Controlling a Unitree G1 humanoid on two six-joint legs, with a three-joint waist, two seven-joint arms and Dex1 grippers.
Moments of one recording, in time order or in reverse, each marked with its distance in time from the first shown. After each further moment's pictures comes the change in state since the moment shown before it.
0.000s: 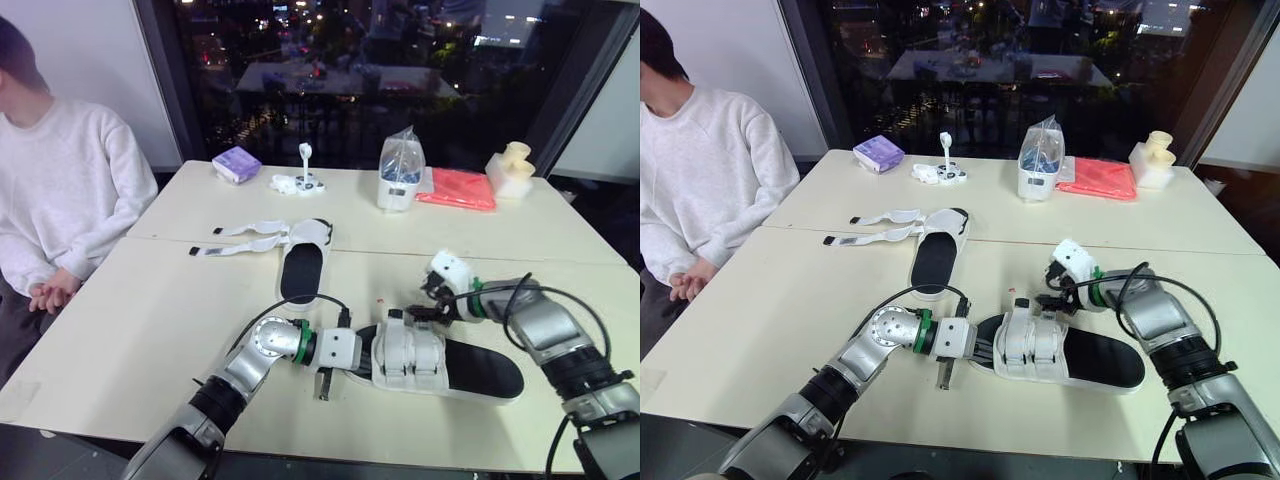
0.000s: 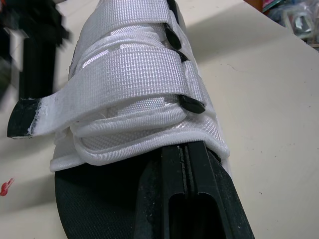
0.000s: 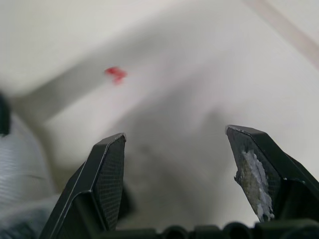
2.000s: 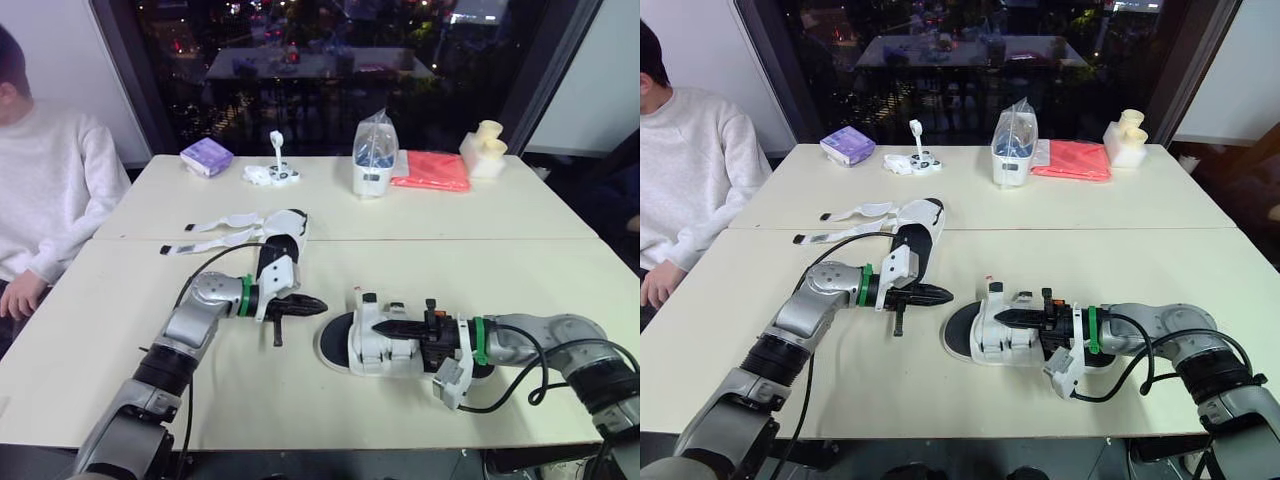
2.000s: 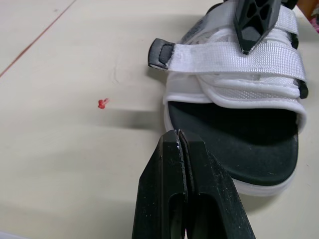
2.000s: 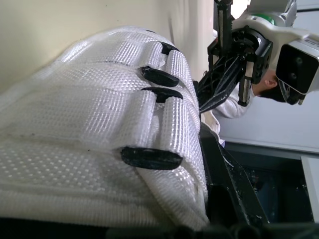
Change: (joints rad) left arm -0.093 0.212 0.255 -0.158 -0.221 0.485 -0.058; right arm 0.050 -0.046 0.128 0.238 -1.148 -1.785 -0.890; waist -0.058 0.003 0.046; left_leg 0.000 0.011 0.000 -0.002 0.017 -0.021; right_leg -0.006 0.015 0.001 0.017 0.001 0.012
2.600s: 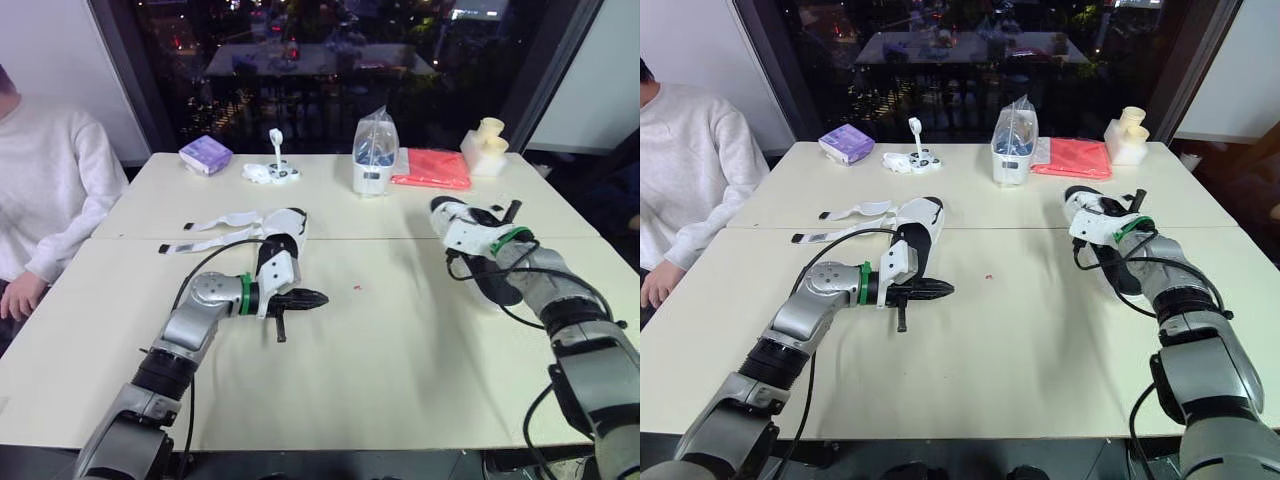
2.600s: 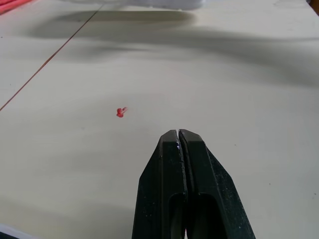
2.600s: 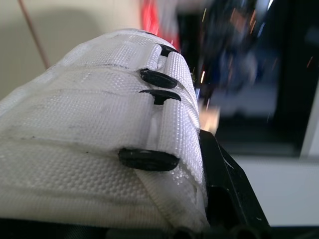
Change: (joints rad) left arm 0.024 -0.012 0.020 -0.054 -0.008 0.019 0.079; right arm -0.473 0.198 -0.043 0.776 0.225 1.033 0.088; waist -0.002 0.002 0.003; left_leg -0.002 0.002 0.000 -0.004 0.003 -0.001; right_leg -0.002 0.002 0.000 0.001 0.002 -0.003
